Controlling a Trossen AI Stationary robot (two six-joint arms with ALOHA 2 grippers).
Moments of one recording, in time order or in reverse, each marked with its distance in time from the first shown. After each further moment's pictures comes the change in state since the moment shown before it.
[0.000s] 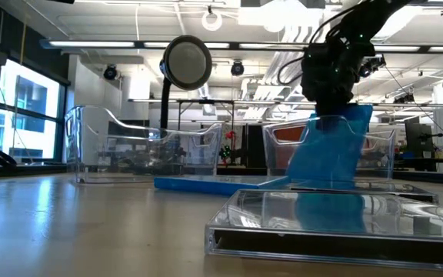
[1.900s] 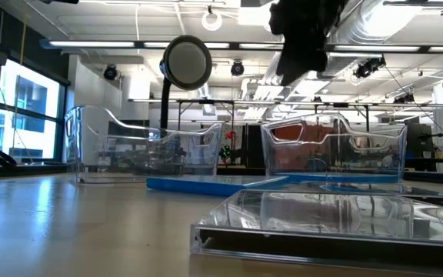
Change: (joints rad) left arm 0.000 0.003 0.001 0.013 -0.043 -0.117; right arm 0.629 -0.031 0.191 0.090 0.345 0.175
